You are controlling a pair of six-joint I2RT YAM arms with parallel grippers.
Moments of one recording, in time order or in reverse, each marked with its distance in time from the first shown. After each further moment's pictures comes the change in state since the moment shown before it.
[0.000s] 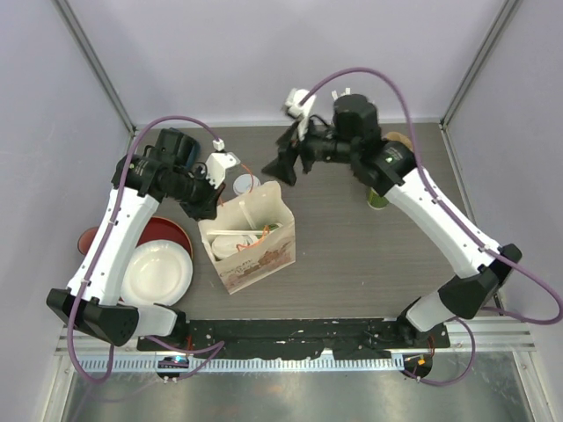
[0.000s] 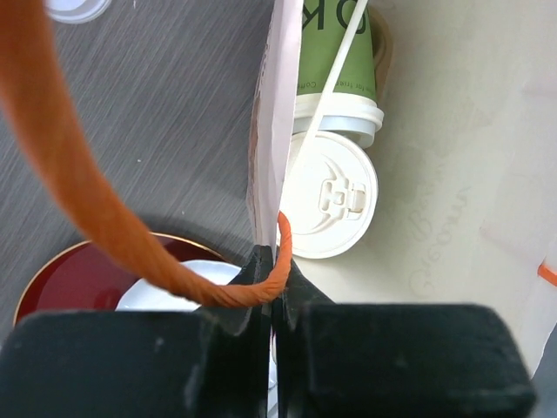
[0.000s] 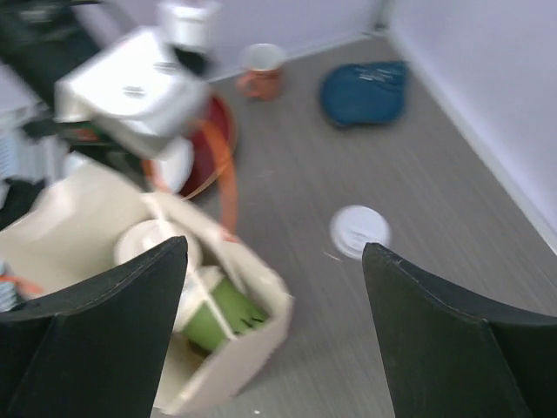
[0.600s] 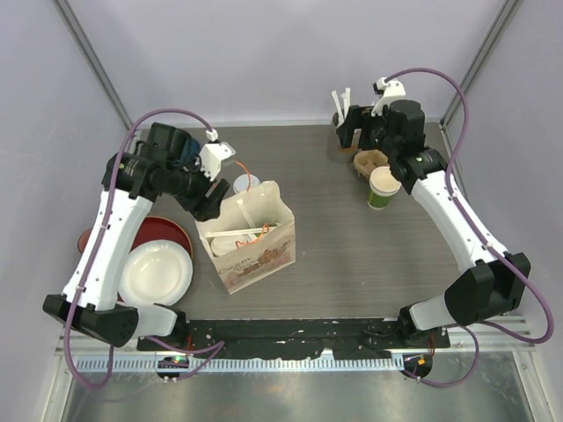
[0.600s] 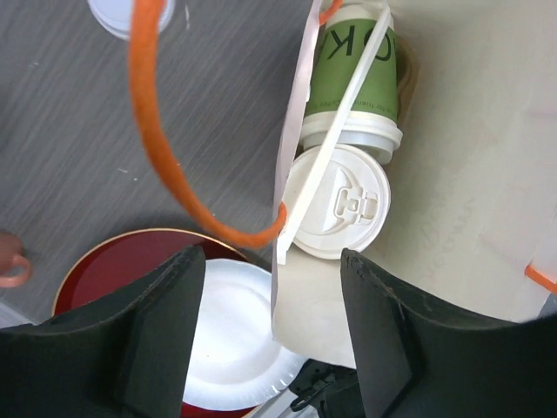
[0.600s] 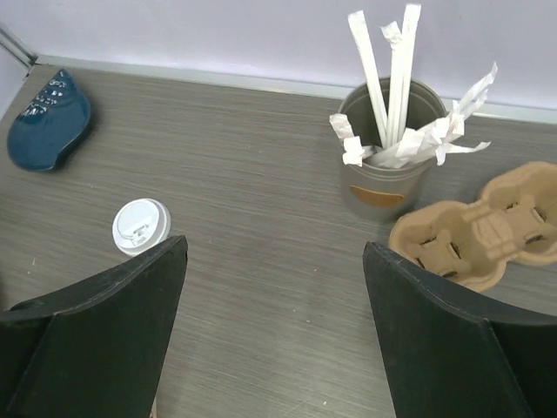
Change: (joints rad) left arm 0.000 -0.002 0.069 -0.001 -0.053 -0.024; right arm -0.426 -0.116 -0.371 0.269 0.466 0.360
